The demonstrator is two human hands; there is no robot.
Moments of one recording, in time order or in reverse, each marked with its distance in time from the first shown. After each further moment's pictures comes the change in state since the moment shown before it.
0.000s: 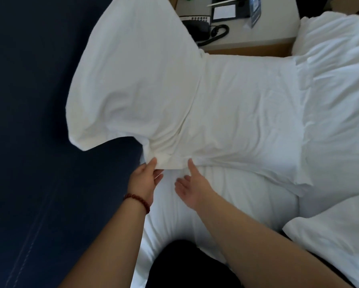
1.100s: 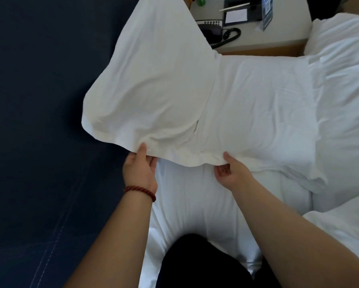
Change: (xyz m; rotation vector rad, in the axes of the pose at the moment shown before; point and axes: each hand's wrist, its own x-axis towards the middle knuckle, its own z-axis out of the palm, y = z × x) left_hand -0.018 0.032 -0.028 -0.355 0.133 0.170; right_hand 0.008 -0.048 -0.037 0.446 0.105 -0.160
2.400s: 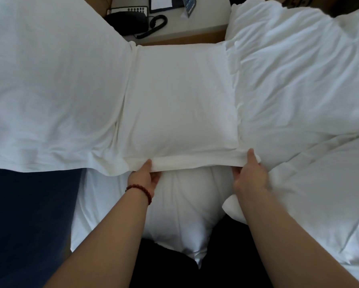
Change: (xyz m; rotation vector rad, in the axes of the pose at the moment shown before) left_hand -0.022 -0.161 0.098 0.142 -0.012 -0.471; right_hand -0.039 -0.140 -0.139 0.111 0.219 -0.554
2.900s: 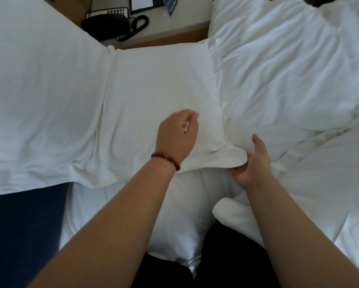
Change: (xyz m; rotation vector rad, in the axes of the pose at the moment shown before) left_hand -0.059 0.003 0.141 0.999 -0.443 1.365; right_hand 0.031 -0.045 -0.006 -0.010 -0.200 0.268
